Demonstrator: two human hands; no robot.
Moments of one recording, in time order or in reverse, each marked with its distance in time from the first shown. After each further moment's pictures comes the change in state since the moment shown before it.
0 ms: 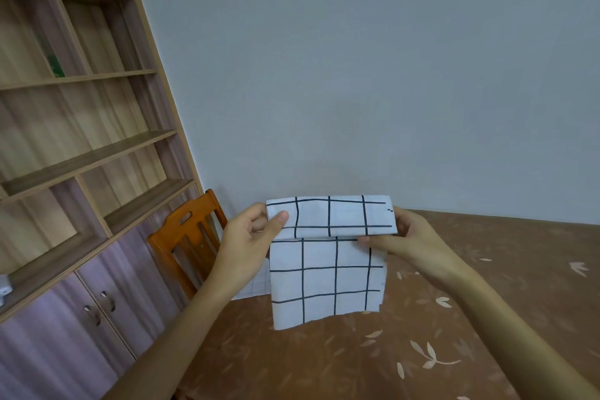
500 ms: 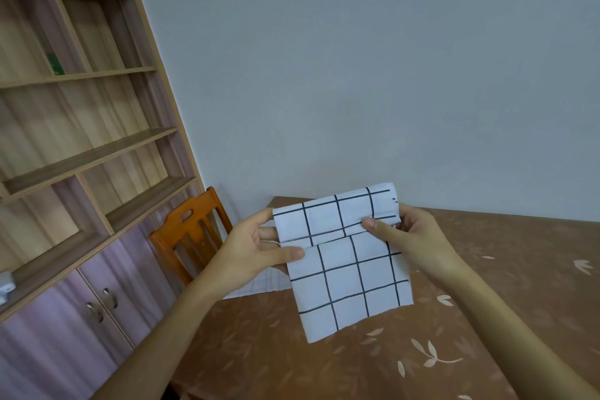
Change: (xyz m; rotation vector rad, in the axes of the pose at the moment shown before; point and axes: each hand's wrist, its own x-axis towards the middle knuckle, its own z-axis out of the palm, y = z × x) left_hand 0.004 -0.011 -0.010 -0.166 -0.317 -0.183; right_hand 0.005 0.008 -0.003 -0.020 0.101 -0.044
